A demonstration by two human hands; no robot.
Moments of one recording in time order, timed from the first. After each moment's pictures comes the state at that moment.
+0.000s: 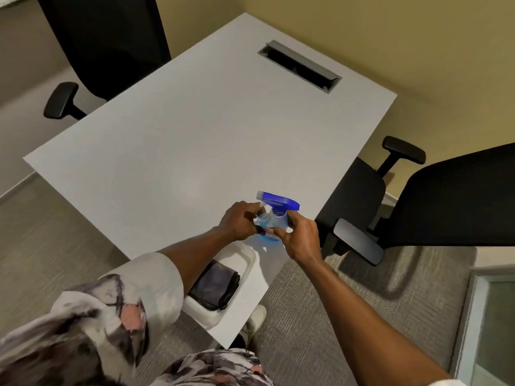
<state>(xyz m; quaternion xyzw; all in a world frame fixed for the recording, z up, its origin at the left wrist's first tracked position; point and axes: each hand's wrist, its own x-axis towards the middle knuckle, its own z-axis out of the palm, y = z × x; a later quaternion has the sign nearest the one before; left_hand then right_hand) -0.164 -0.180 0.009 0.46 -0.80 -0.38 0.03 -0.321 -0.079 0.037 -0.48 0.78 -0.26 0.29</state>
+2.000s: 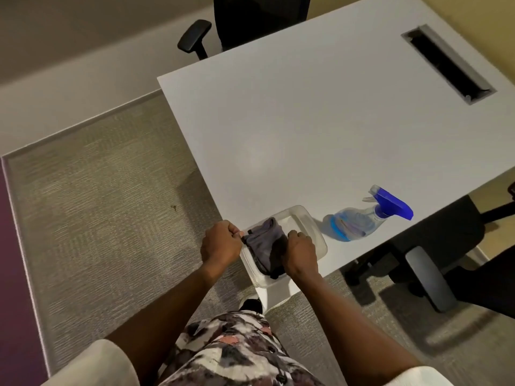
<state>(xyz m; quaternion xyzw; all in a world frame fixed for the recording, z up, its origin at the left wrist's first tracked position) 0.022 -0.022 -0.003 0.84 -0.39 -0.35 0.12 -0.176 -0.042 -0.022 -0.71 0.64 0.11 0.27</state>
